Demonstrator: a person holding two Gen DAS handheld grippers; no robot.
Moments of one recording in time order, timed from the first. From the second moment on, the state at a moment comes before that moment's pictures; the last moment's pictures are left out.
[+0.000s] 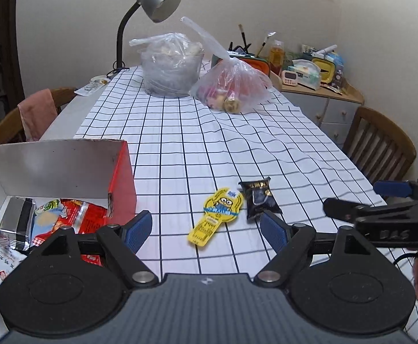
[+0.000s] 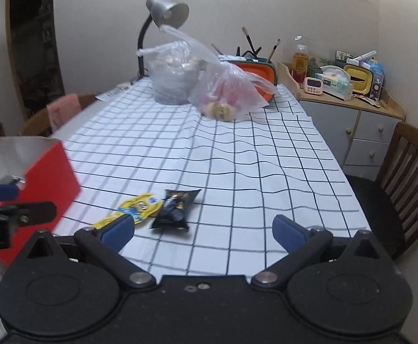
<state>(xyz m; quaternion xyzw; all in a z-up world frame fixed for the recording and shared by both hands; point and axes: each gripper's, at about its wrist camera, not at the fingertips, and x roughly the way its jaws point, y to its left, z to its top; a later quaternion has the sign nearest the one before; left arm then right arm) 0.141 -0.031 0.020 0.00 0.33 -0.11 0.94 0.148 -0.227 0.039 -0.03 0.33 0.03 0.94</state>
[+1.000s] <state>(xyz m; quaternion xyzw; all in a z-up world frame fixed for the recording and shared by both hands) 0.220 -0.068 -0.020 0.06 0.39 -0.08 0.92 0.246 -0.219 -0.038 0.03 0.39 0.09 0.92</state>
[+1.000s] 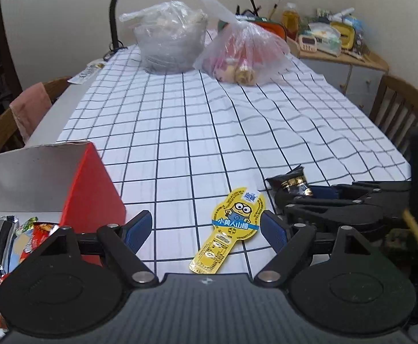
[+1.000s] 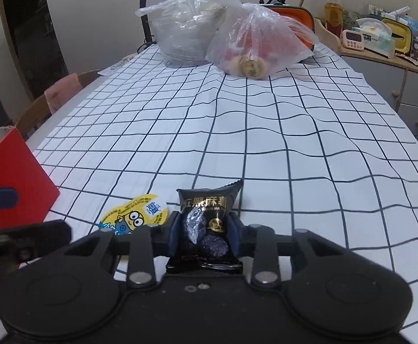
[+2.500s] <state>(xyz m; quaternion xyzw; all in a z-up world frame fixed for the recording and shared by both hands) 0.220 -0.097 -0.040 0.04 0.43 -0.08 0.90 0.169 -0.290 -0.019 0.15 0.35 0.10 0.92</state>
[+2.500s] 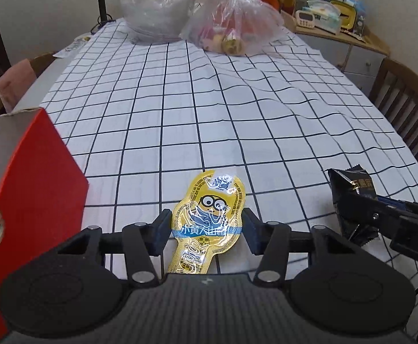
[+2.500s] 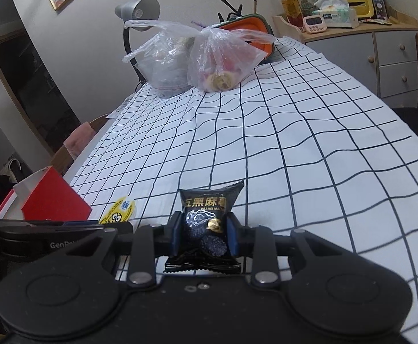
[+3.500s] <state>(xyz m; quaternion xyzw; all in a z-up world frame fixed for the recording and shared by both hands) 0.079 0.024 0.080 0.01 0.29 -0.06 0.96 0.073 -0.138 0.099 0.04 0.27 0.19 0.94</state>
